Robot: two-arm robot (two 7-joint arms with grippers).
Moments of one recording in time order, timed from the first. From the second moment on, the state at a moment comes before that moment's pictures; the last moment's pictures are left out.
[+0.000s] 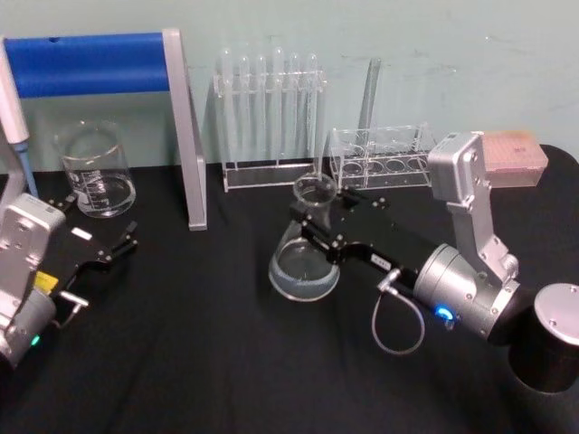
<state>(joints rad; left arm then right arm) -0.20 0.60 0.45 -1.41 -0.25 -0.12 0.03 0.16 0.37 -0.37 -1.66 0.35 0.09 0.41</state>
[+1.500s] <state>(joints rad) -0.20 0.60 0.45 -1.41 -0.25 -0.12 0.03 0.25 0.36 -0.25 -1.52 0.34 0.06 0.27</state>
